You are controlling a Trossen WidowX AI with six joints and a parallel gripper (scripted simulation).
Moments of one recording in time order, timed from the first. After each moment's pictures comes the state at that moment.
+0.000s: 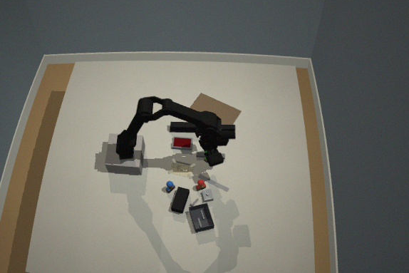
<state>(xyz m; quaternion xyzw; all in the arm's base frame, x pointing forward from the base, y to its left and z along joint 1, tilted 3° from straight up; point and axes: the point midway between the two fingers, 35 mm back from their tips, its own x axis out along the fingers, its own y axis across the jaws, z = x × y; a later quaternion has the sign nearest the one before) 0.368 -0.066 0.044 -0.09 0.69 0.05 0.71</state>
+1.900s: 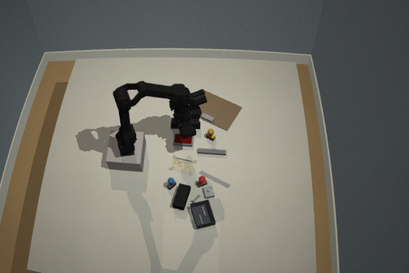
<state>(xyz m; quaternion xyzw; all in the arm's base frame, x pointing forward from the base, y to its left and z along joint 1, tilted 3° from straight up) 0.270 0.061 0.052 -0.08 0.70 0.05 0.71</state>
